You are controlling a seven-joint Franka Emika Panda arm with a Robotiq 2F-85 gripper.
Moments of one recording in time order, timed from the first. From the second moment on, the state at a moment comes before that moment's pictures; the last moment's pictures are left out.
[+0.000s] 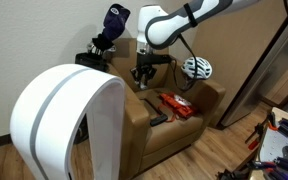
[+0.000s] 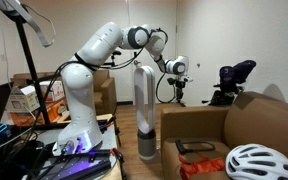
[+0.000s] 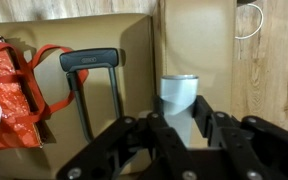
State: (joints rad) arm 0.29 0.82 0.03 -1.45 0.01 2.21 0.66
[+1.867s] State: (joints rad) arm 0.38 1.06 -0.03 -1.25 0.01 2.32 0.62
